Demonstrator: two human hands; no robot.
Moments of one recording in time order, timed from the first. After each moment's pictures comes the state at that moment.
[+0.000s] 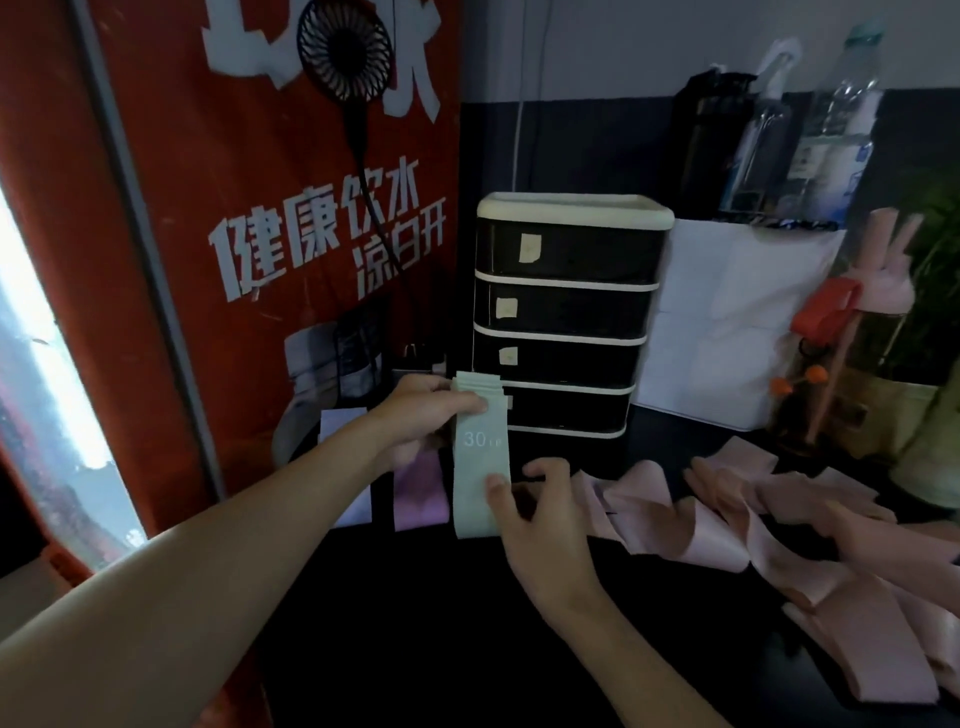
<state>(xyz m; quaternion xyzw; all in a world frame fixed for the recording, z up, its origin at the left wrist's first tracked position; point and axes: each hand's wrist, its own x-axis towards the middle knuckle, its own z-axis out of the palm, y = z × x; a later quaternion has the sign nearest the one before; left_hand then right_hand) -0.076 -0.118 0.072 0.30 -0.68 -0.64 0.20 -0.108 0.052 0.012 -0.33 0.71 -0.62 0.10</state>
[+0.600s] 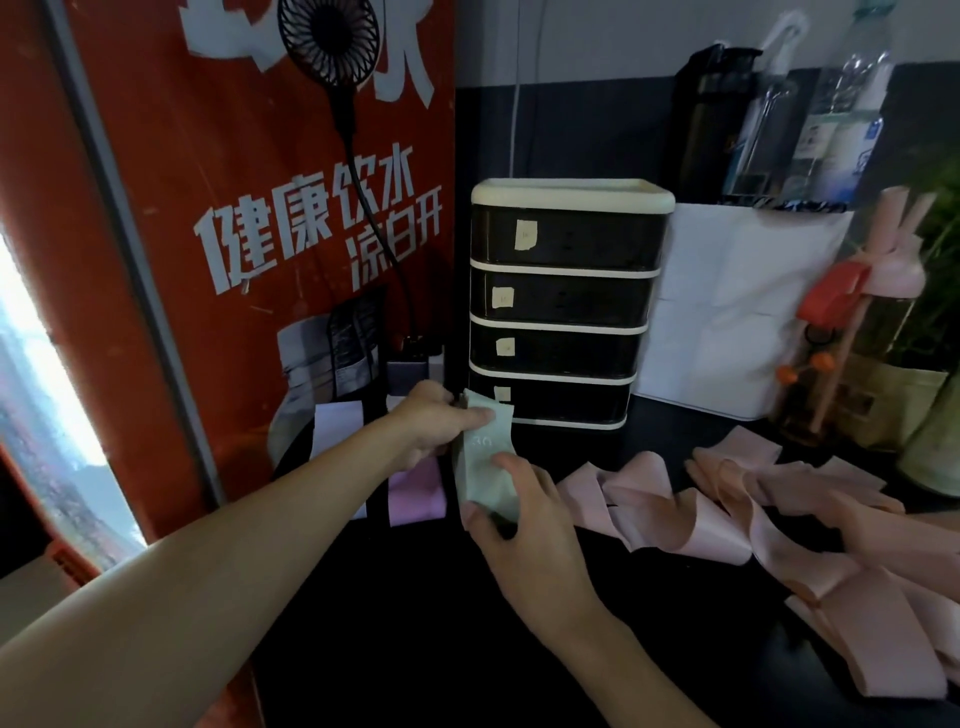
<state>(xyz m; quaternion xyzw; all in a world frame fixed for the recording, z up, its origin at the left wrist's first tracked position) -0.092 -0.119 0.053 0.34 -0.72 -0.58 0.16 -0.113 0.053 -0.007 -0.45 0.74 -0.49 0.02</state>
